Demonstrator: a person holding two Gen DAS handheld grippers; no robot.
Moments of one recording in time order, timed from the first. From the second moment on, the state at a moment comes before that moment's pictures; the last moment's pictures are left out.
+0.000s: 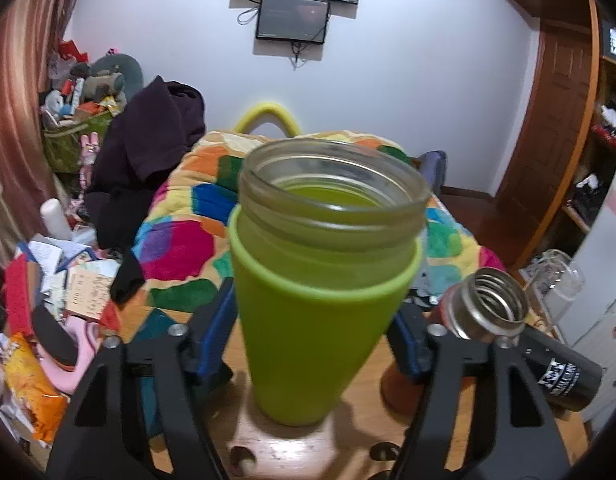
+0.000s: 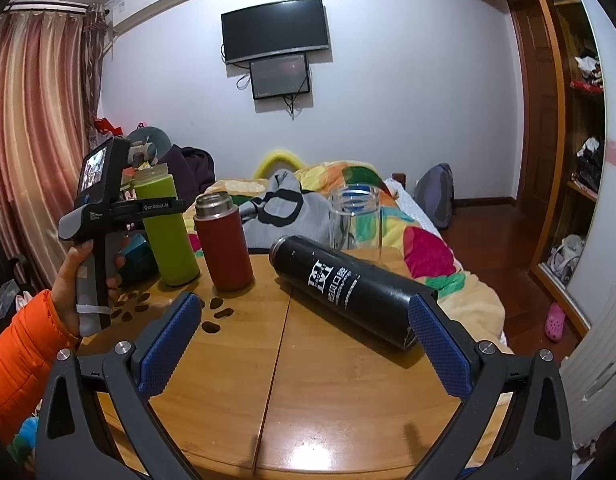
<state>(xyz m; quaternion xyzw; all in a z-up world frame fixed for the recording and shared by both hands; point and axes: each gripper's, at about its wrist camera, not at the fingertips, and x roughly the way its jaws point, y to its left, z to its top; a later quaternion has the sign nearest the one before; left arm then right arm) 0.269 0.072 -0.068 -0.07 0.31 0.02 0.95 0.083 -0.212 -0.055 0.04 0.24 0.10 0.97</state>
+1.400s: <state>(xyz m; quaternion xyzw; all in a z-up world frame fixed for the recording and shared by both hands) 0.113 -0.014 -0.037 -0.05 0.37 -0.28 0.88 0.092 -0.134 -0.123 0.01 0.31 0.31 0.90</state>
